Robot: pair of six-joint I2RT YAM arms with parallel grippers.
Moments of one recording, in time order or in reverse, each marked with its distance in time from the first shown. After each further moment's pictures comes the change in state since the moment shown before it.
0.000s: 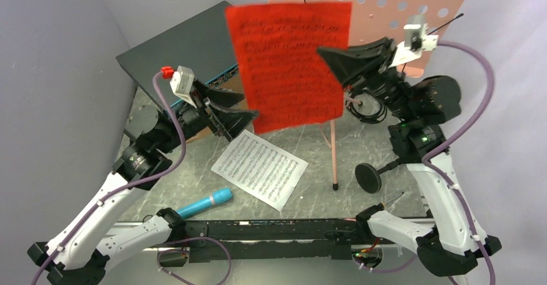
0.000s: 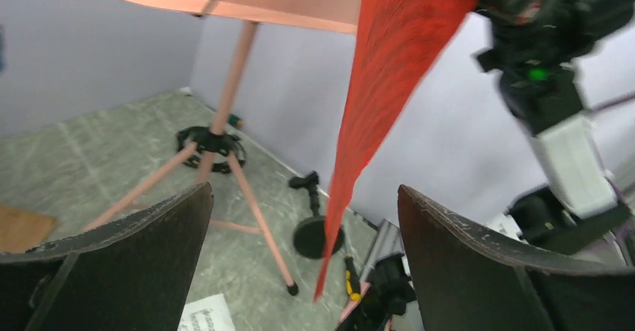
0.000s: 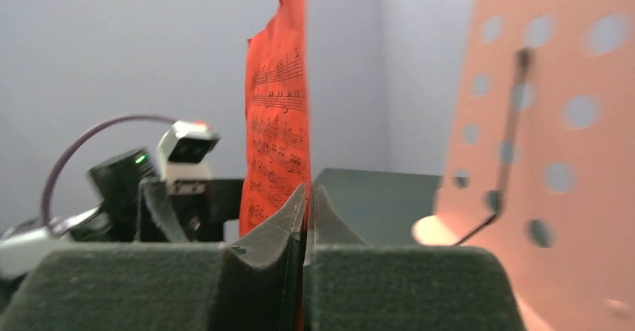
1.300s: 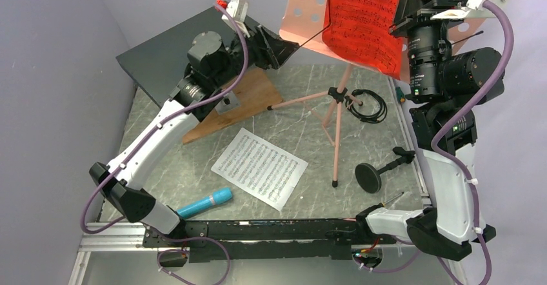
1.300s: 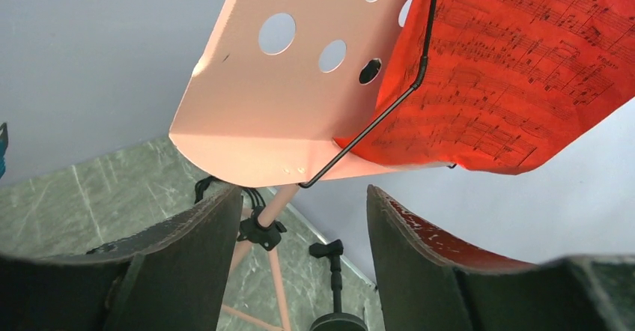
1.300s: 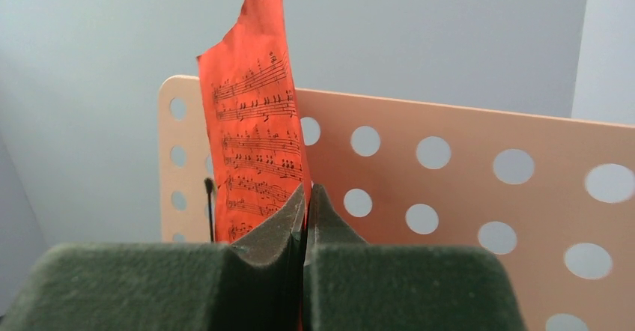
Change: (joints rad) left arm 0.001 0.684 0.698 -0.101 -0.148 -0.033; right arm -0.007 0.201 0.579 -0.375 0.883 -0.558
